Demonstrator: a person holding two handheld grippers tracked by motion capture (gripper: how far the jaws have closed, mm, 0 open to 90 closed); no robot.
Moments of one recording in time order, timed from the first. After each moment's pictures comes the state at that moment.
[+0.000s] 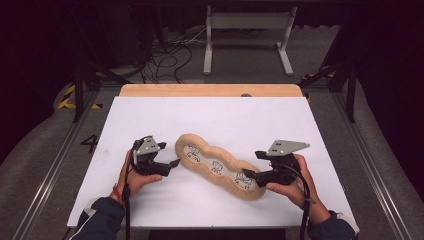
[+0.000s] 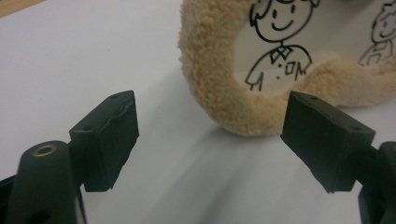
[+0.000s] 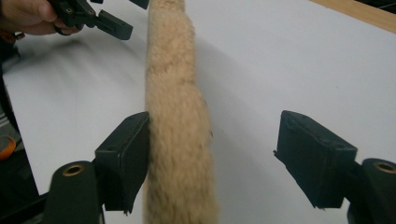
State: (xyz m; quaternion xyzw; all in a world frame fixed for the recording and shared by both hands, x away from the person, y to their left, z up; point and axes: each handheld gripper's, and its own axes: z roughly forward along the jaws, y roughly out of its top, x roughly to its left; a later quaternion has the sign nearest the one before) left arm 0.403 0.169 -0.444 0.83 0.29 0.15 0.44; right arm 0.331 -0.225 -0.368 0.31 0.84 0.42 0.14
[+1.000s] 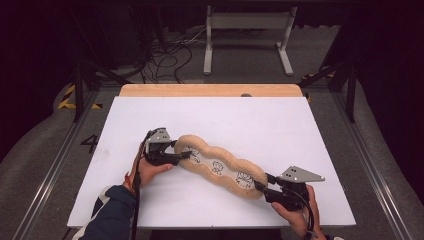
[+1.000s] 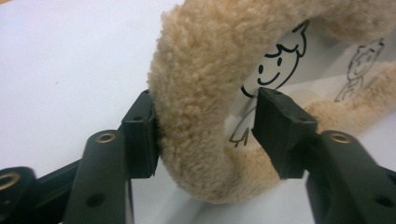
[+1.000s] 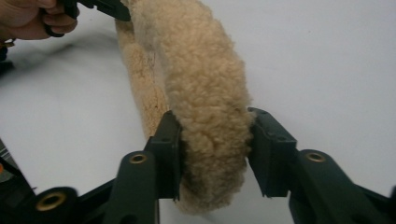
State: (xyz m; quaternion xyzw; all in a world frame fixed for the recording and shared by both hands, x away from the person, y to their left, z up) left arm 0.425 0.150 -0.440 0.84 0.25 0.09 0.47; right arm 0.281 -0.243 -0.412 0.41 0.78 0.44 0.17
